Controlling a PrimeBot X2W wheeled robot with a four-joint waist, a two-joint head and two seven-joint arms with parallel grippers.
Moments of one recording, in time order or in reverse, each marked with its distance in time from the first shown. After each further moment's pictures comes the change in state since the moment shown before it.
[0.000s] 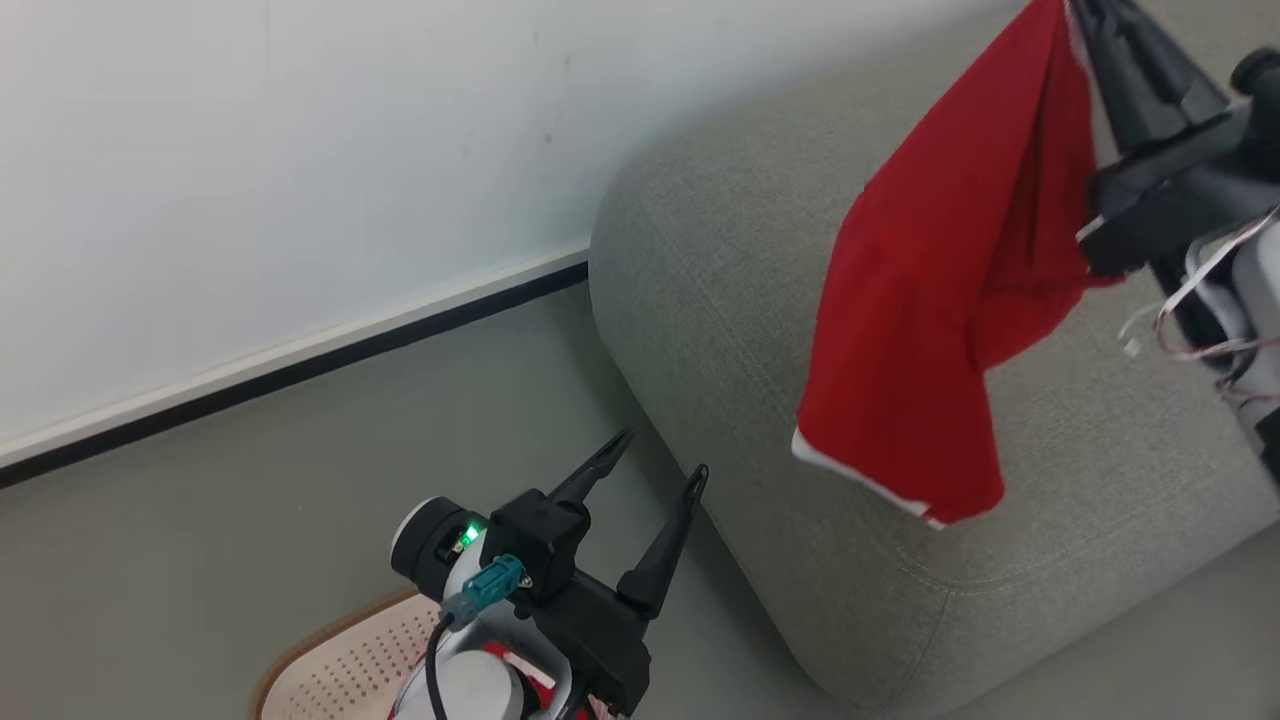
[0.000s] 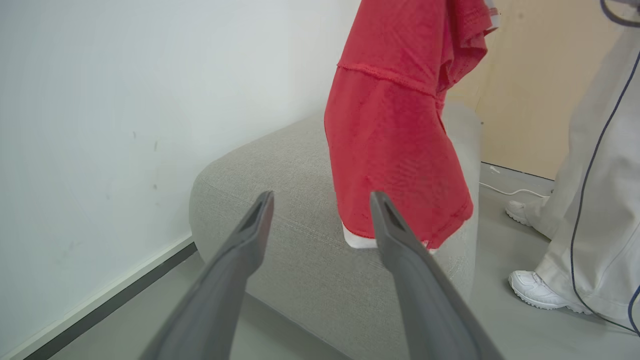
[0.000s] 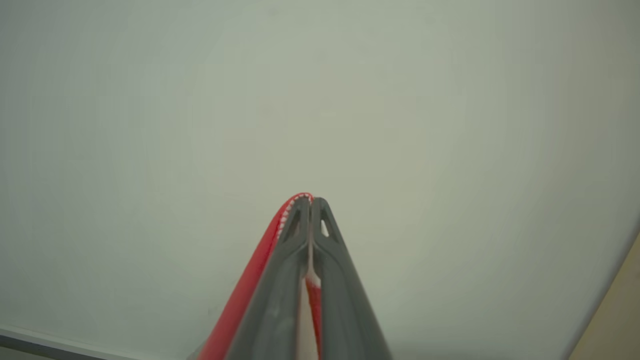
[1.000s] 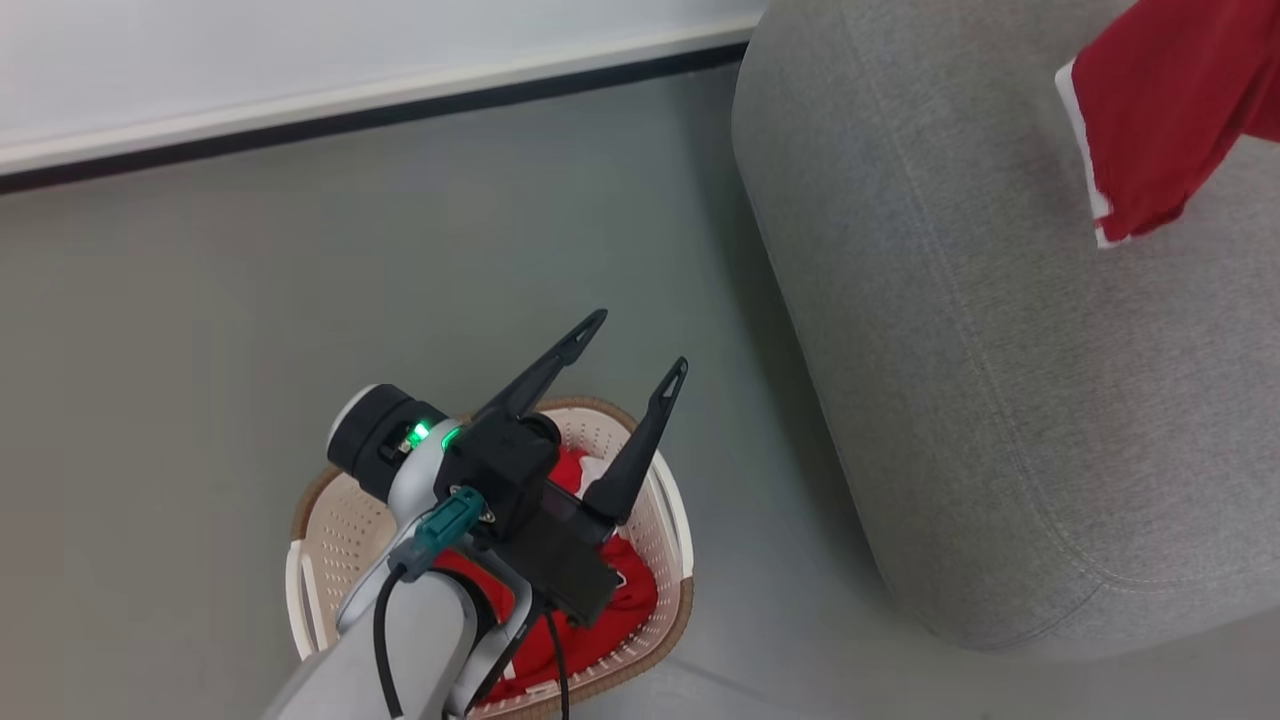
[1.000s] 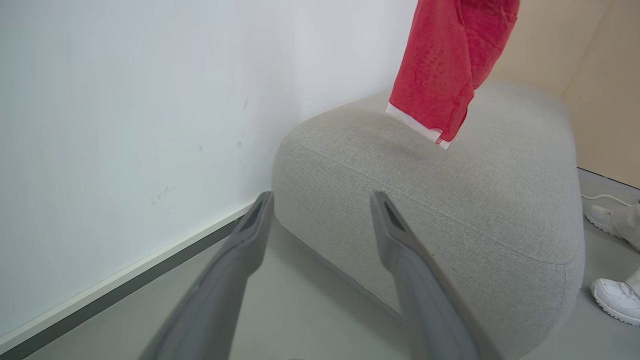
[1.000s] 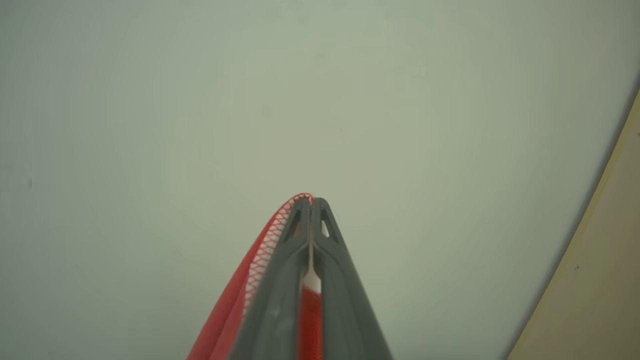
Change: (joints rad) left arm -0.119 0.084 0.022 -0.154 0.070 0.001 0.044; right arm -0.469 -0.184 -0.155 0.298 -0.018 -0.021 0.035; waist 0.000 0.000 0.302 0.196
